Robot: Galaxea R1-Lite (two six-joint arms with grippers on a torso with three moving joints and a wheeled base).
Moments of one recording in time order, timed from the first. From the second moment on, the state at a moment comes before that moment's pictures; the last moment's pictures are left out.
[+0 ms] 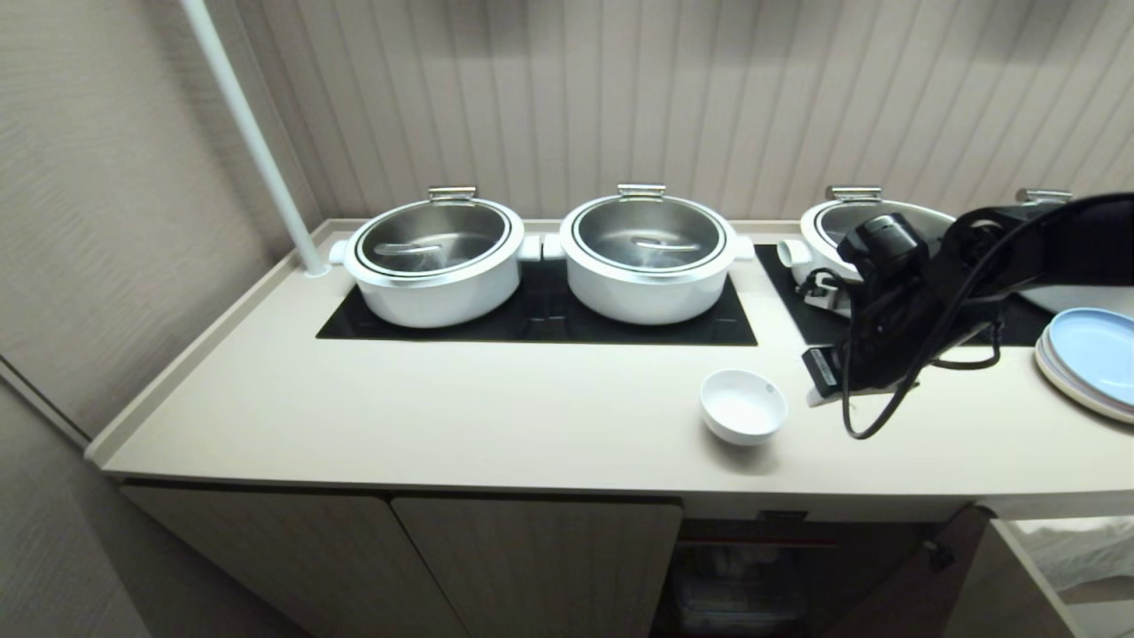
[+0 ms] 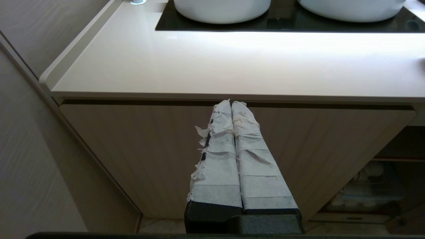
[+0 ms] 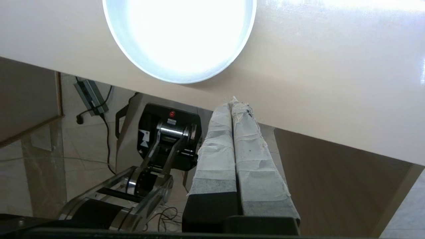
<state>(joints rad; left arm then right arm) 0.00 0.00 0.00 0.00 0.00 0.00 0.18 2.03 -1.65 0.68 0.08 0.02</state>
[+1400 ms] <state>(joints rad) 0.00 0.00 0.00 0.00 0.00 0.00 0.19 2.17 -1.69 0.61 0.06 0.03</state>
